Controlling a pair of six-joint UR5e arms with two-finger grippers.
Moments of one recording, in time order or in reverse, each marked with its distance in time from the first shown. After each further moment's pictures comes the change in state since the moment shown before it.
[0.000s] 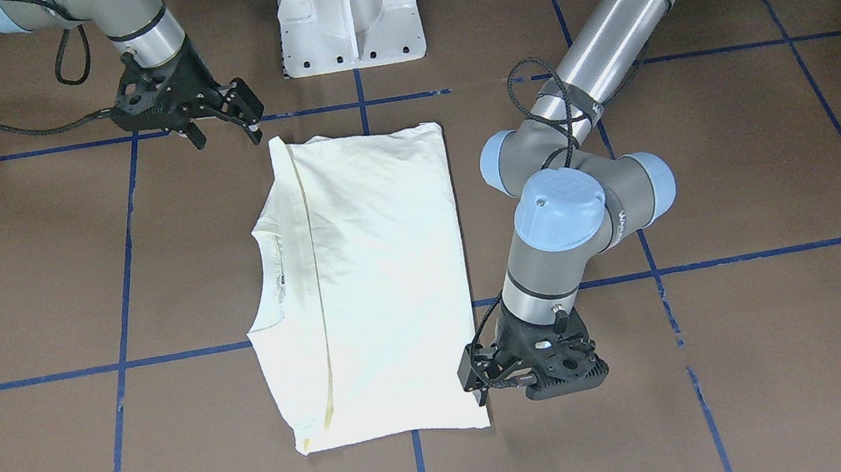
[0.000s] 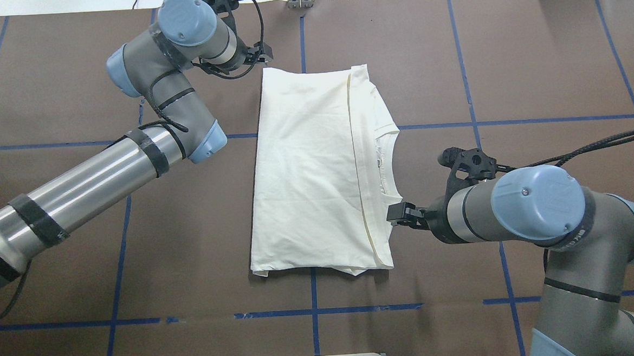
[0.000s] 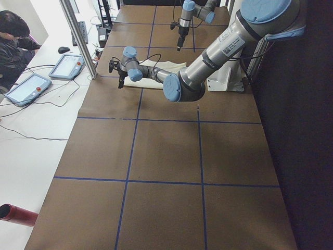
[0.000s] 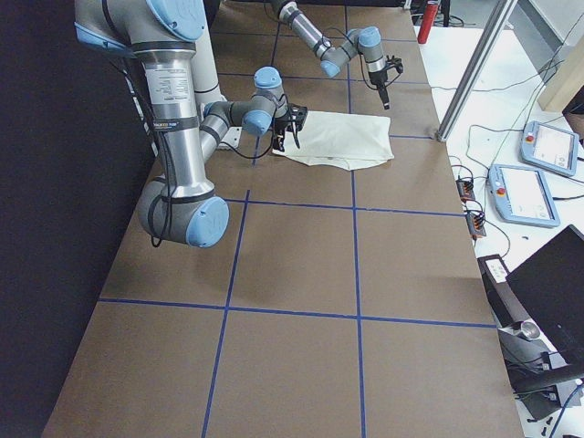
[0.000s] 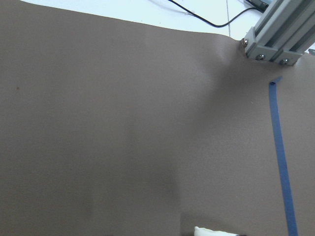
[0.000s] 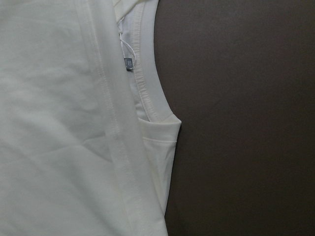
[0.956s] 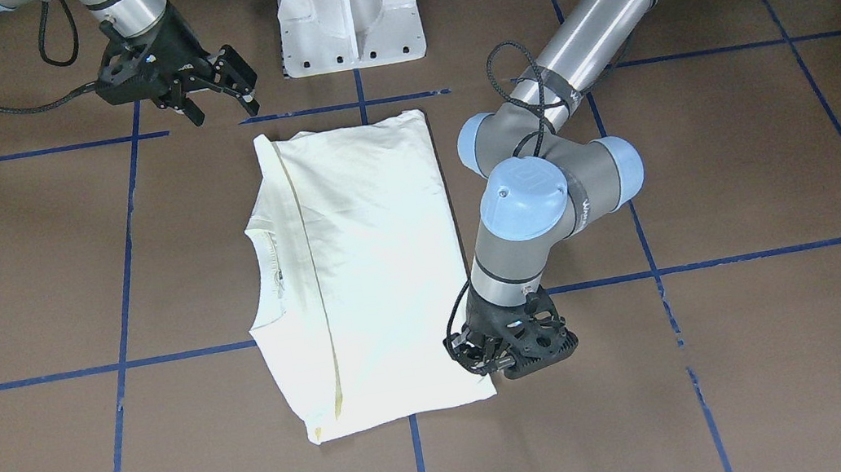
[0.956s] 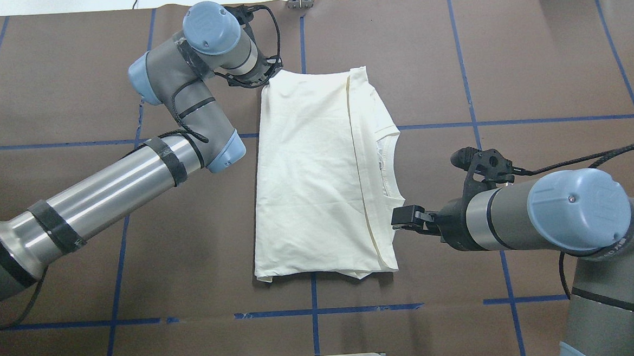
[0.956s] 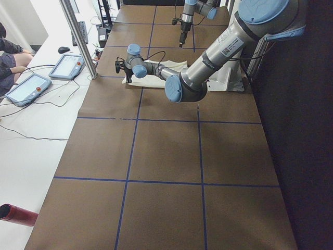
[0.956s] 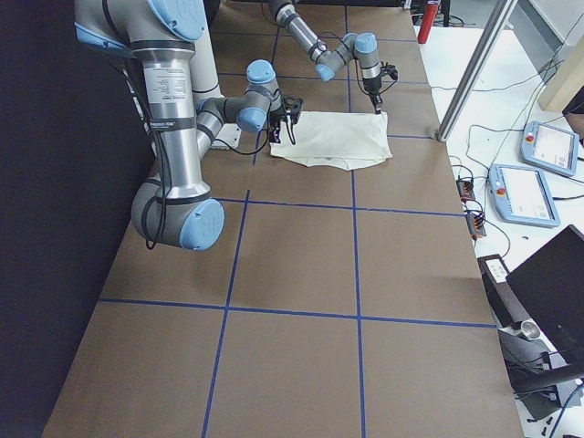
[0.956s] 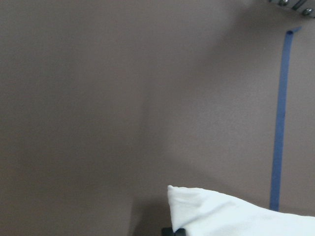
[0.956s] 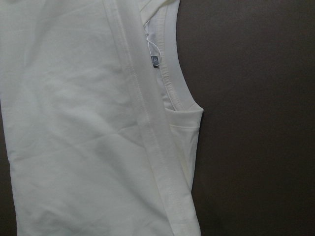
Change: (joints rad) left arm 0.044 -0.072 0.085 -0.012 0.028 -0.151; right arm -0.007 -0.086 0.104 0.104 0.007 0.048
